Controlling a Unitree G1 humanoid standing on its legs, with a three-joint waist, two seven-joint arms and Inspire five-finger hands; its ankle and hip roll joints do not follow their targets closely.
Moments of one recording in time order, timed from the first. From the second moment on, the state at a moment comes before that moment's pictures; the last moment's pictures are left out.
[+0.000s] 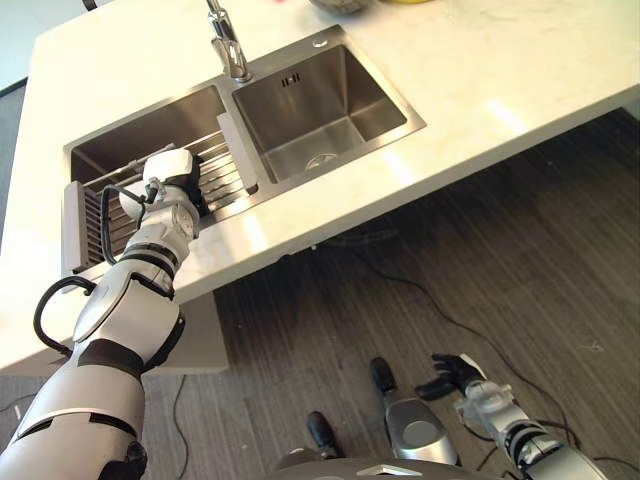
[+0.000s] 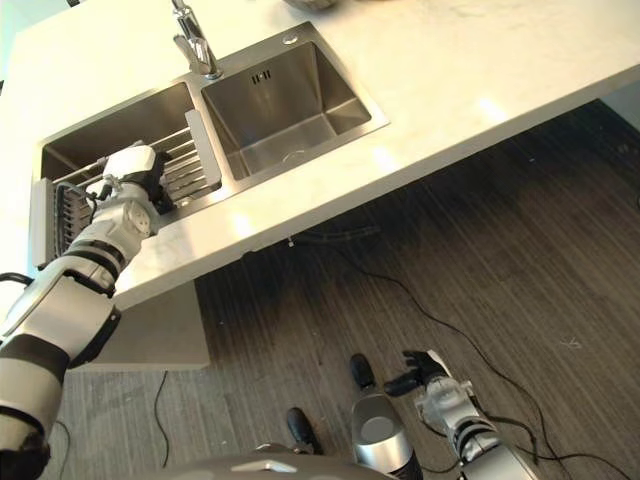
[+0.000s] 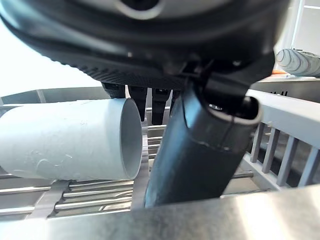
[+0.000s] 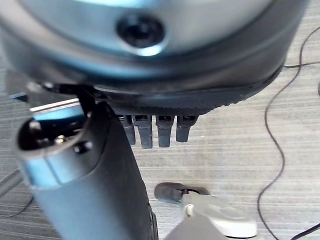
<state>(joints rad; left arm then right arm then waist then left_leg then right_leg) -1.07 0.60 -0.62 1.33 0.41 0.03 0.22 -0.24 -0.35 0.42 1.14 0.16 -0.04 -0.04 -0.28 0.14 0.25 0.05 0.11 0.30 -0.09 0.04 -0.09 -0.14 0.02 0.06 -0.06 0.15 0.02</state>
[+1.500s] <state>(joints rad) -0.99 0.55 -0.54 0.94 -0.06 -0.01 0.33 -0.12 -0.26 0.42 1.23 0.20 -0.02 0.00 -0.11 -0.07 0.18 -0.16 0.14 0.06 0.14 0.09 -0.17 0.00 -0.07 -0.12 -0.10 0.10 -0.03</state>
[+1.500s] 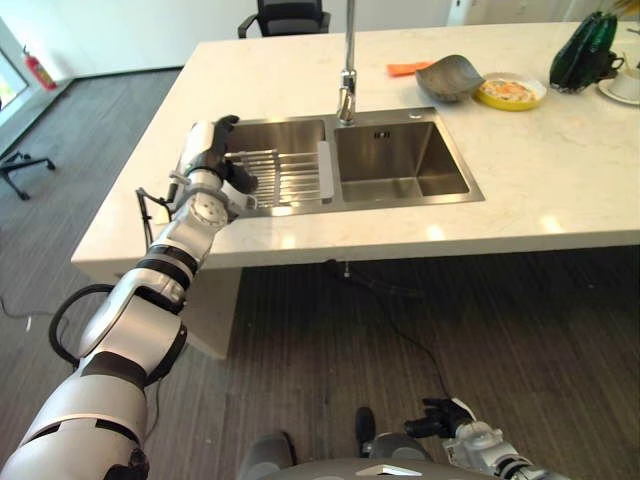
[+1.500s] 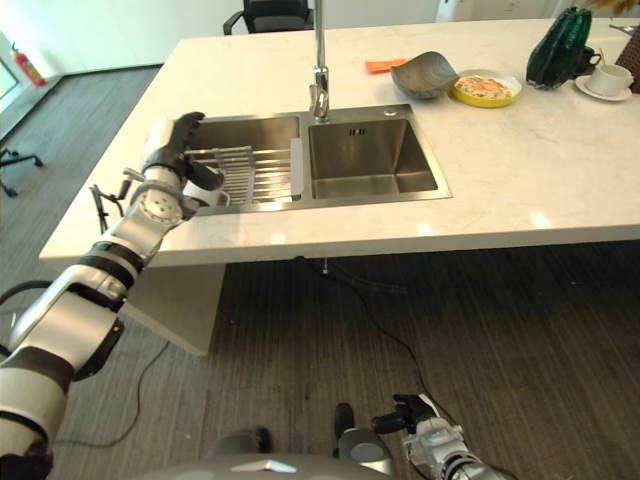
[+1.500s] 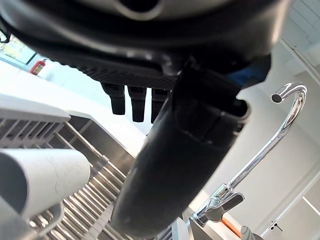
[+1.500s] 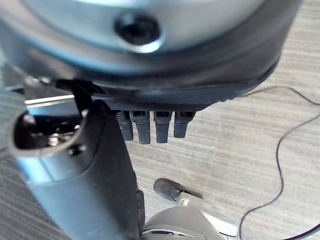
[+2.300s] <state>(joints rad) -0.68 0.71 -0.28 0.39 0.01 -0.02 0.38 -0.05 -0.20 0.20 1.22 0.38 -0.02 0.00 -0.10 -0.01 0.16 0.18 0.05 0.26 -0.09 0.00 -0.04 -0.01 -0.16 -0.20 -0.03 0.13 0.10</state>
